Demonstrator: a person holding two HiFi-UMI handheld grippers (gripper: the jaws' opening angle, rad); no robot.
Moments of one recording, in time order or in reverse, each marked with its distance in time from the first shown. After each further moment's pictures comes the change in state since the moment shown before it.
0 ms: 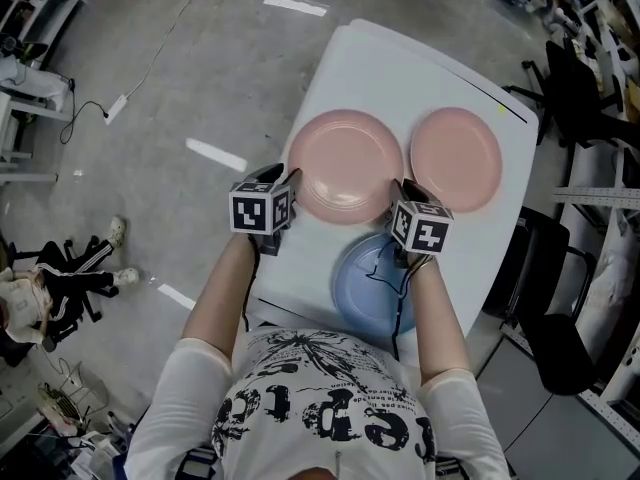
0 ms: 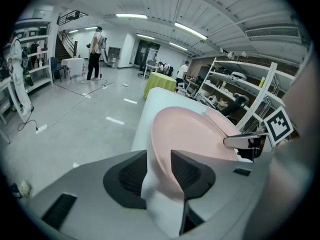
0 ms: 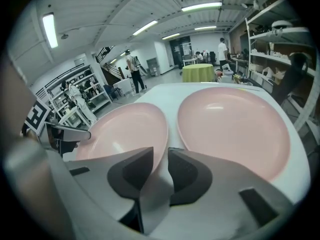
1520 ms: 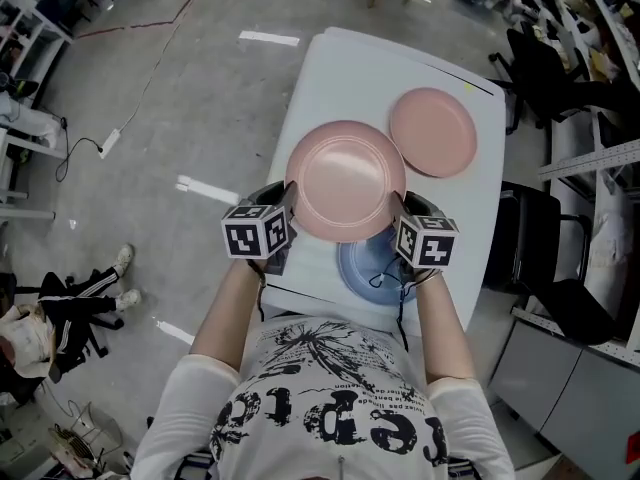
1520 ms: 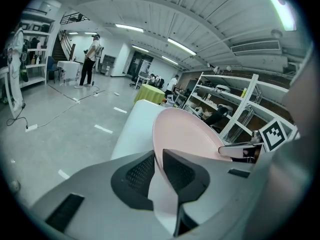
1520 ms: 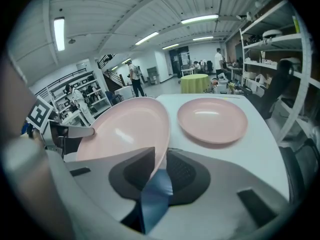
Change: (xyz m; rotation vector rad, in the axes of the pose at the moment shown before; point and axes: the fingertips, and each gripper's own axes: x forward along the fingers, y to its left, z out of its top) left arm -0.104 -0.054 -0.037 -0.001 -0.134 -0.129; right arm -0.123 0.036 -0.052 0.000 -0.098 -0.019
